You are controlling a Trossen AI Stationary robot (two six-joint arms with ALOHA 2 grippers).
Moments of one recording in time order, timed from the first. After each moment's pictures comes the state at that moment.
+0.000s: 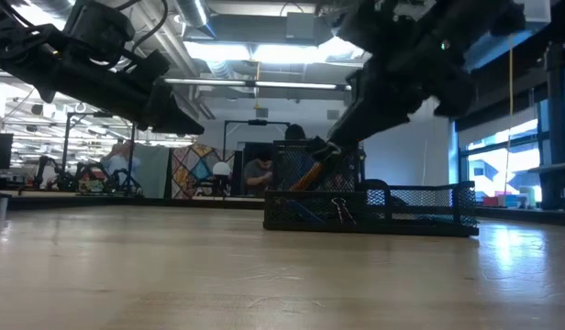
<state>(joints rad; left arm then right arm) 0.22 1.05 0.19 0.61 -0.38 0.01 0.30 1.64 0.91 -0.08 0.37 -0.07</state>
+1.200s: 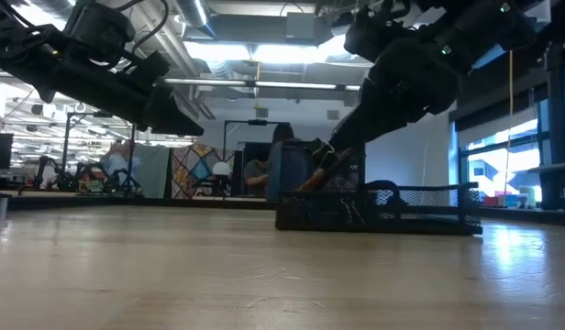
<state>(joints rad) 0.22 1.05 0.19 0.60 -0.38 0.01 0.31 1.64 0.84 0.04 0.43 0.19</state>
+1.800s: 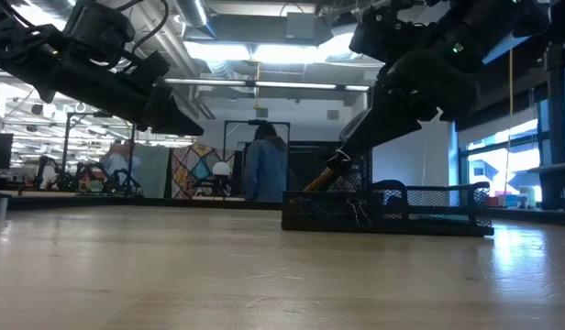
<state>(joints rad) 0.22 1.05 0.19 0.60 -0.38 0.01 0.34 1.64 0.88 -0.10 0.50 0.18</state>
